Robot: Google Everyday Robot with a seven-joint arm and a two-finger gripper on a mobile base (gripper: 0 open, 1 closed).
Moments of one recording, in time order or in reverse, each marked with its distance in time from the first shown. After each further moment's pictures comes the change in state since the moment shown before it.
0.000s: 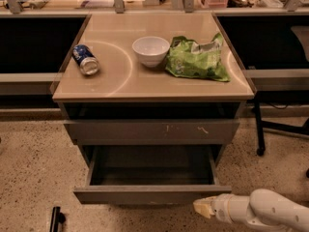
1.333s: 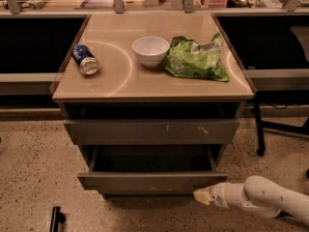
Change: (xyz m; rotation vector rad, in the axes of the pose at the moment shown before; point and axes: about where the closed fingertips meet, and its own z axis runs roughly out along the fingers) arm -0.012 -0.060 0.045 -0.032 0.010 -0.006
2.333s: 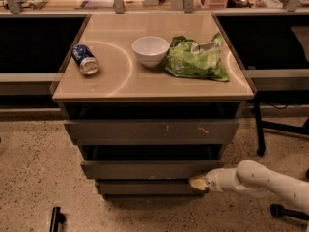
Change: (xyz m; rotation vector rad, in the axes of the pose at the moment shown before) arm -0.040 -0.032 0.023 -0.013 0.000 -0.063
